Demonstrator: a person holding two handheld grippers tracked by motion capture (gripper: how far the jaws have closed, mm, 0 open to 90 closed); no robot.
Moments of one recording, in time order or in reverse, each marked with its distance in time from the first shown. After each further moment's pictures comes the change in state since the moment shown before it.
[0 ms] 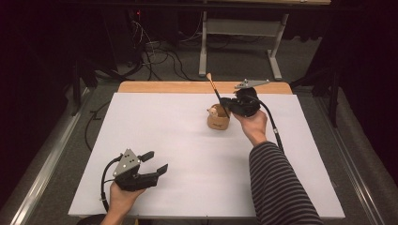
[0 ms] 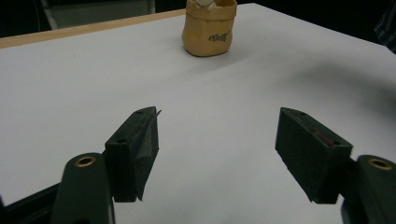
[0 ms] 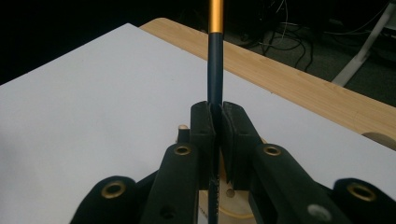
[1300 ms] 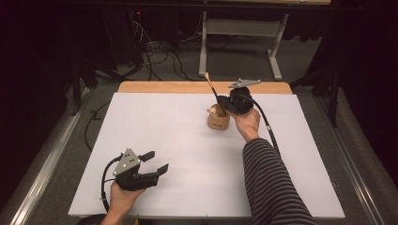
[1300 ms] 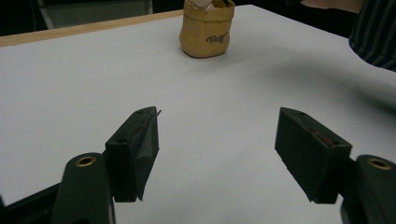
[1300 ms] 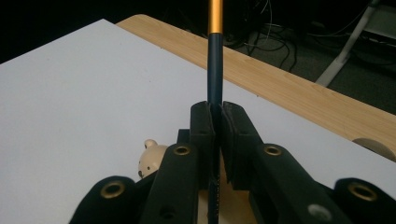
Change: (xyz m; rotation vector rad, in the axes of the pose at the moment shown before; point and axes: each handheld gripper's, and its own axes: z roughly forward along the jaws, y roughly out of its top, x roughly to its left) left arm 0.000 0.001 0.001 -0.004 -0.012 -0.005; right arm -0.009 -0.003 0.031 0.000 -0.067 -0.007
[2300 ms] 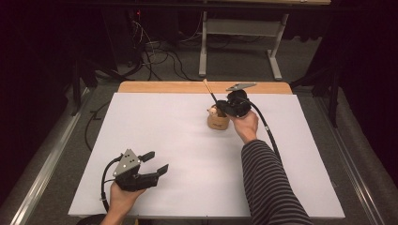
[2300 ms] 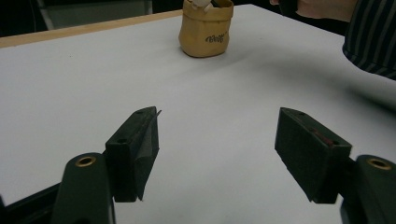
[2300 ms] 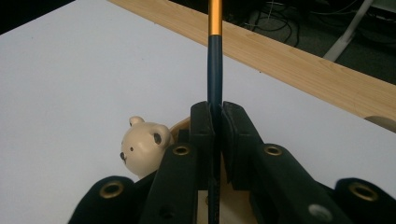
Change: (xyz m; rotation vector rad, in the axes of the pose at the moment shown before) left arm -0.001 0.000 -0.001 0.000 0.001 0.003; right arm -0.002 -0.011 0.015 0.069 -0.001 0.014
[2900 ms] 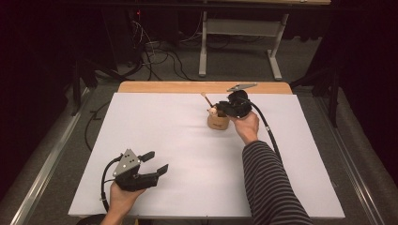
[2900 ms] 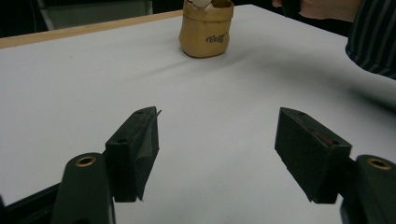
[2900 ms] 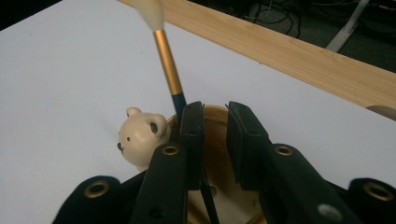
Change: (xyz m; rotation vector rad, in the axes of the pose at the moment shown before) left arm 0.000 0.000 0.000 0.000 0.001 0.002; right arm -0.001 -0.002 -0.003 0.017 0.002 0.017
